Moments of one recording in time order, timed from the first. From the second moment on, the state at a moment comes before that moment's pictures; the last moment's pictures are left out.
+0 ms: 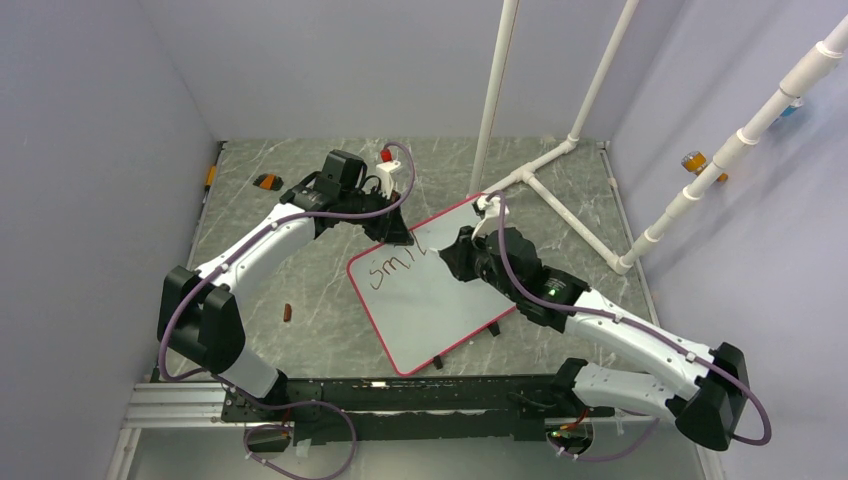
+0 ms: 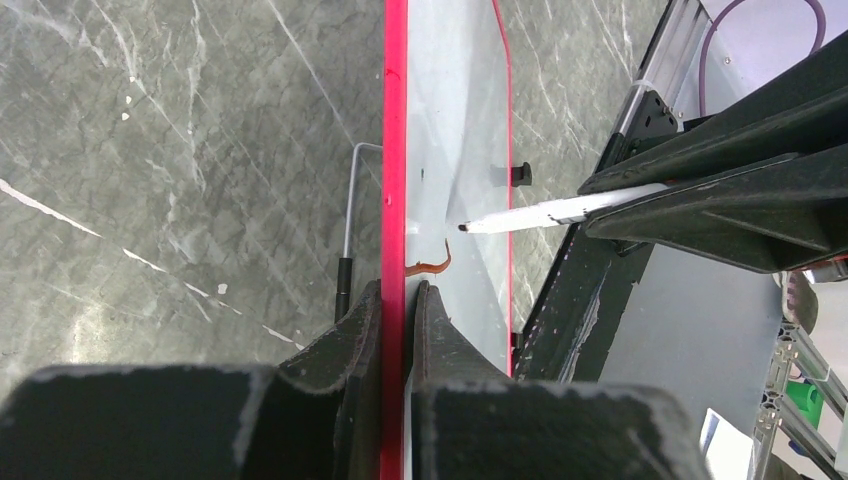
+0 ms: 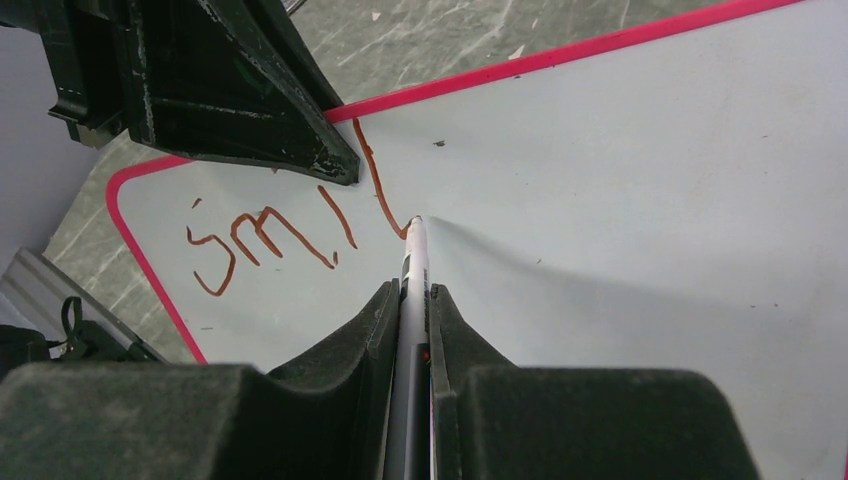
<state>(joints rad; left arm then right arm) -0.48 1.54 1.29 -0.50 0.71 -0.06 0.87 1.02 0.81 -0.16 0.22 0.47</state>
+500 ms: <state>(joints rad) -0.48 1.54 1.29 -0.50 0.71 -0.06 0.86 1.01 0.82 -0.16 0.23 0.47</state>
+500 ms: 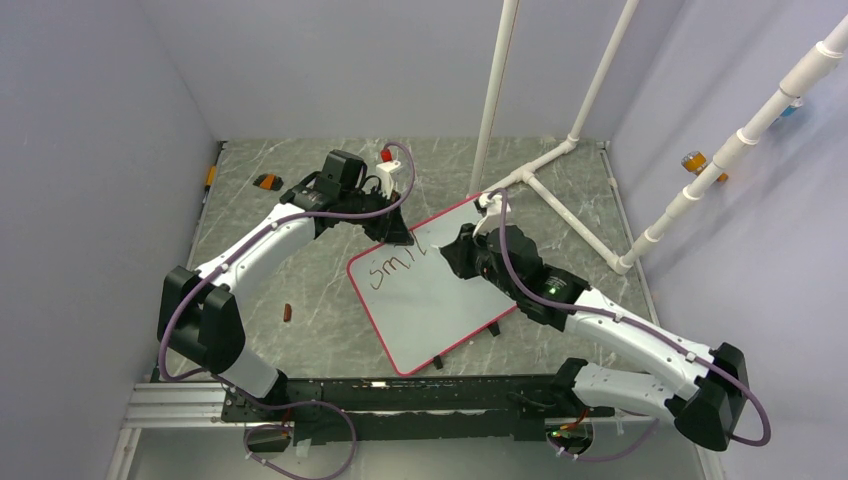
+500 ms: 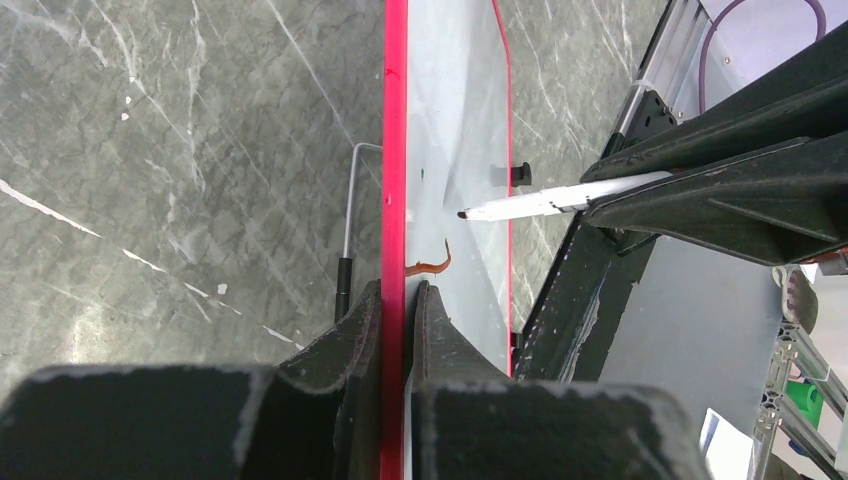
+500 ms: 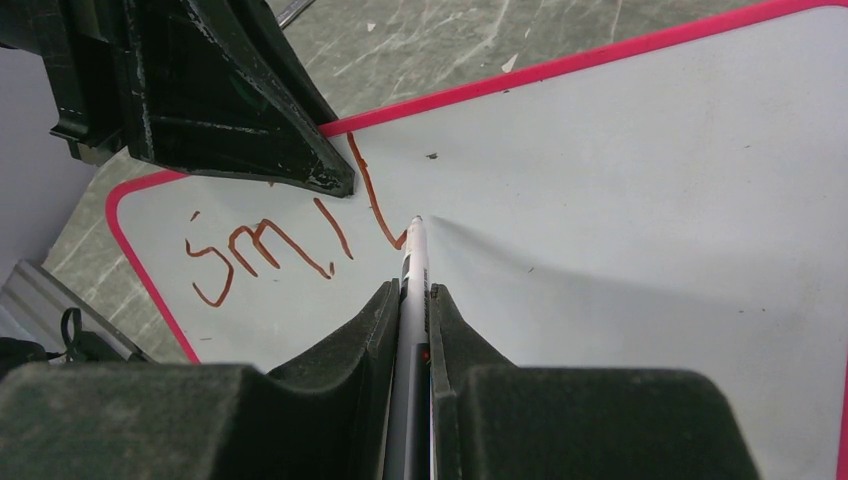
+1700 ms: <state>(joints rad) -0.48 1.54 1.29 -0.50 0.70 -0.06 0.81 1.06 0.82 -0.11 0.20 0.50</state>
